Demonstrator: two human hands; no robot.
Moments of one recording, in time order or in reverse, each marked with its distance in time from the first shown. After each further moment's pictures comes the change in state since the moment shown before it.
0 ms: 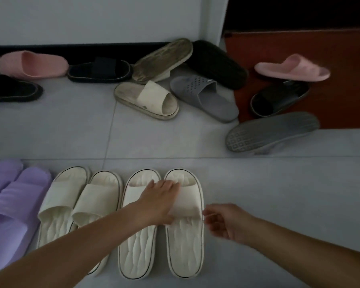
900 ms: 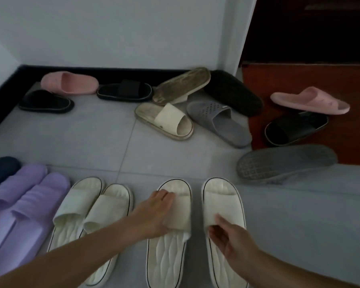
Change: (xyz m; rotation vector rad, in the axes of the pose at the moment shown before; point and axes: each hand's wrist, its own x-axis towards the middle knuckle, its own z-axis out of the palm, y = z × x) left_hand -0.022 -0.018 -0.022 -0.233 0.113 -0.134; right_hand 0.005 -0.006 0.012 0.549 0.071 -0.178
